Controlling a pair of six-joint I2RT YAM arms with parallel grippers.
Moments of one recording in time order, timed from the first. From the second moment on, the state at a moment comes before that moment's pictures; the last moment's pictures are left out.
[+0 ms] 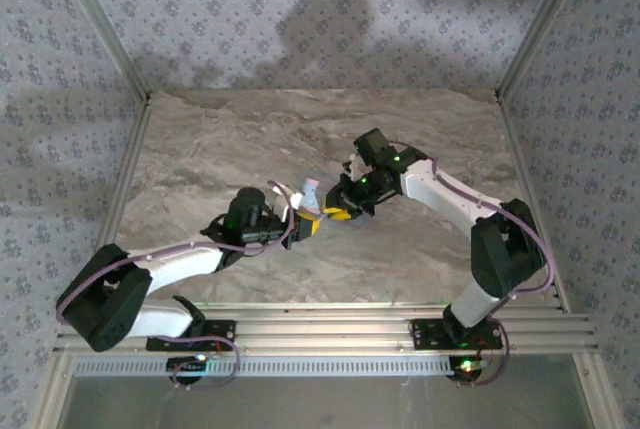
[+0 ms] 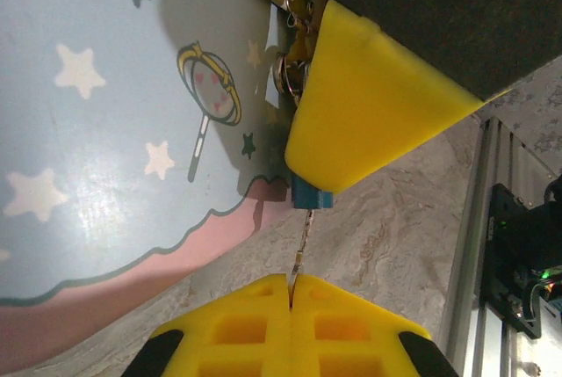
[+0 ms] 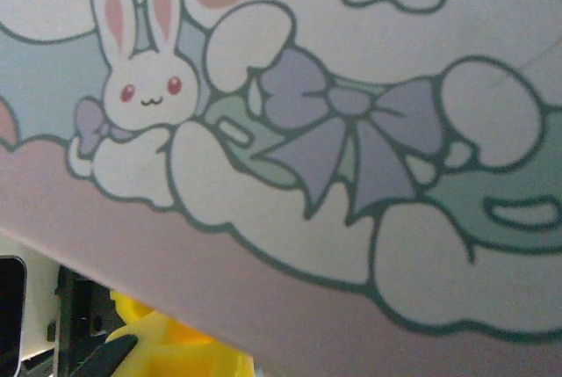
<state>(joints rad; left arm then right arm) -0.68 1.30 0.47 0.40 0.53 -0.36 0.57 1.63 1.23 -0.74 -0.71 0.79</state>
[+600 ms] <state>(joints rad) -0.65 1.28 0.52 0.26 0.59 -0.39 0.58 1.65 1.28 -0.79 -0.69 0.78</state>
